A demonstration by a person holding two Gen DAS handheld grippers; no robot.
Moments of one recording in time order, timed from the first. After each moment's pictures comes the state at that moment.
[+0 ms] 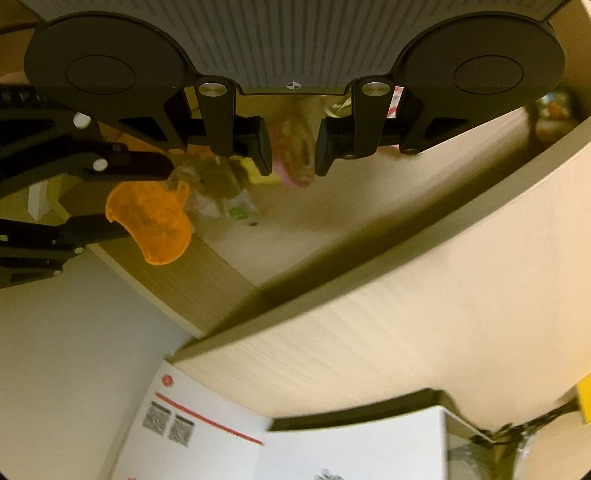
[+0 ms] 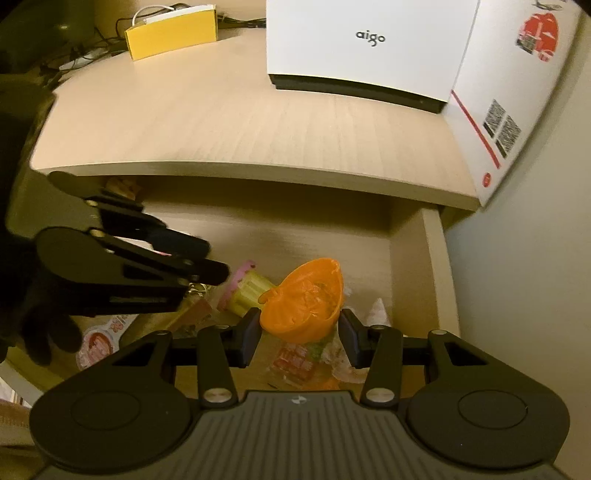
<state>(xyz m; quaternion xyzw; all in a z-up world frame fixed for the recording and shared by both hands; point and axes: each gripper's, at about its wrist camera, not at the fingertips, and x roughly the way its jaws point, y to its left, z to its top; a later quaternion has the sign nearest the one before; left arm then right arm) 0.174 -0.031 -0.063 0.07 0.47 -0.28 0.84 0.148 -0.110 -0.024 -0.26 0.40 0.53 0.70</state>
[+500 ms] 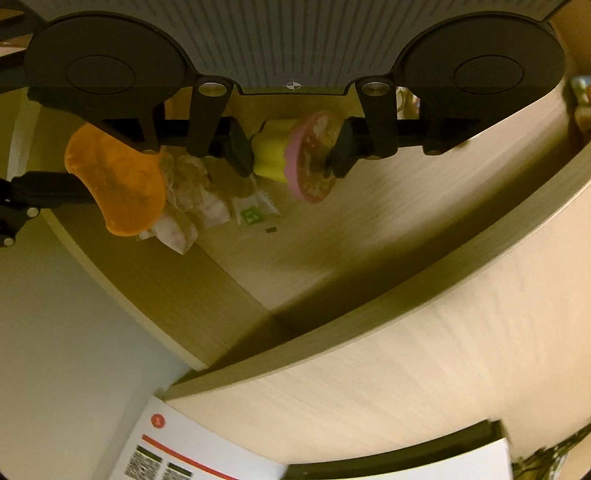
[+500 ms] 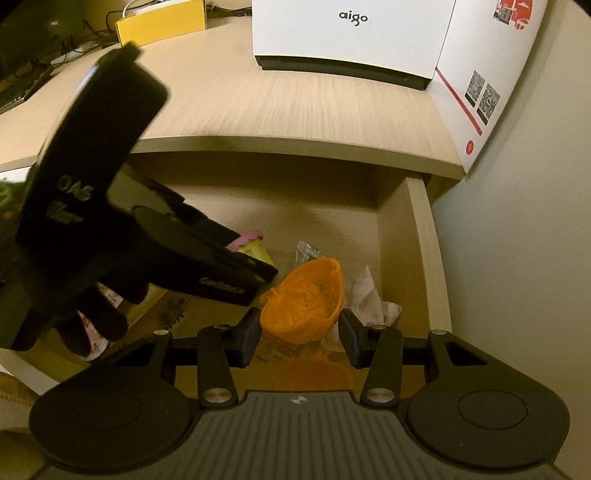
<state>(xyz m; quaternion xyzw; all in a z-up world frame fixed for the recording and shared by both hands) 0.193 -0.067 -0.089 0.09 0.51 -0.28 0.81 0.150 -0.123 -0.034 -0.27 0.42 0.52 0.69</state>
